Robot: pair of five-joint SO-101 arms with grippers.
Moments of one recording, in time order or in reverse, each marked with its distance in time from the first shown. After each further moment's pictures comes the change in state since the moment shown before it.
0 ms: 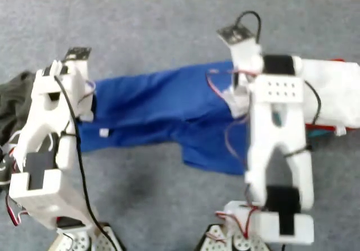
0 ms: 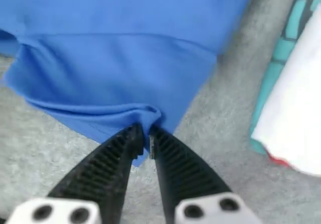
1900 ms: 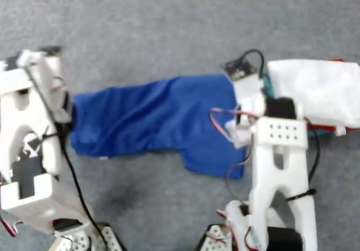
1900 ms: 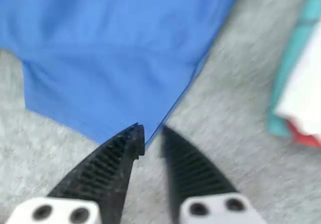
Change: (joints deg) left arm -12.5 -2.8 -16.4 22.9 -3.3; right arm 1.7 -18.4 22.0 -7.7 2.5
